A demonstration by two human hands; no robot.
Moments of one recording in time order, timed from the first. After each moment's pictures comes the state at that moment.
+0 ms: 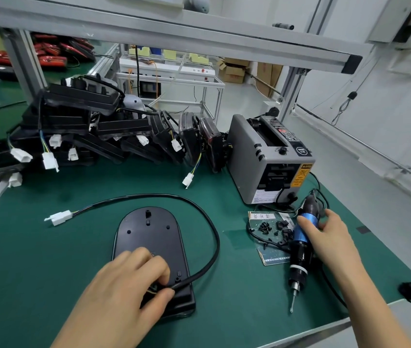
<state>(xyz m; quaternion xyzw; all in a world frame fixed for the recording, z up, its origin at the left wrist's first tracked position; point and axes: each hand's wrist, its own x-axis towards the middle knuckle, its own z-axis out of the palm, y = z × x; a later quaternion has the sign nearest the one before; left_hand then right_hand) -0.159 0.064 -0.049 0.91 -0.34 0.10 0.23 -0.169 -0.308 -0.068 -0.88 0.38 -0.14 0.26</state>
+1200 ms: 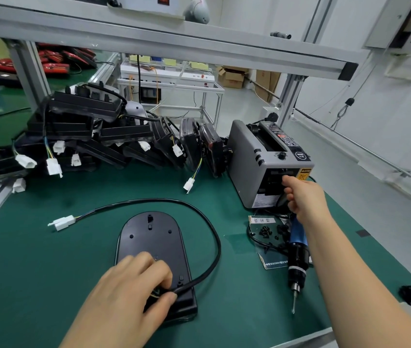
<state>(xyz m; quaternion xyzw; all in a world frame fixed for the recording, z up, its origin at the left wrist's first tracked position) -0.159 0.064 -0.051 0.90 -0.34 0.10 0.23 -0.082 -0.293 -0.023 -0.66 0.35 -0.22 0.63</state>
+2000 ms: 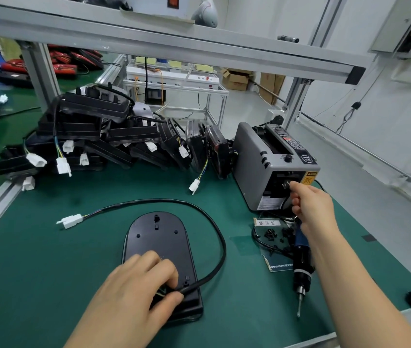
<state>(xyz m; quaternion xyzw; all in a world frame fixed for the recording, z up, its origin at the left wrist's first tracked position) -0.157 0.065 -0.052 0.91 -0.32 0.04 0.28 -0.094 -0.283 -0.031 -0.64 0.30 -0.27 0.65</state>
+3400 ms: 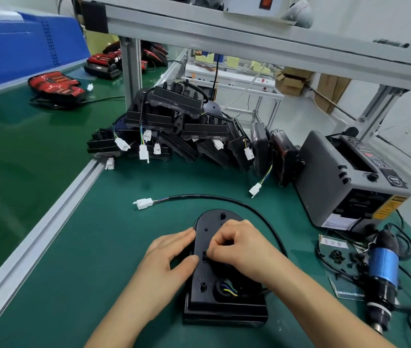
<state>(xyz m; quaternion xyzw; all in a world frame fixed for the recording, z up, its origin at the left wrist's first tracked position) -0.126 0.113 -0.095 0.85 -0.12 0.01 0.51 -0.106 -0.063 -0.038 -0.93 -0.07 0.10 0.36</state>
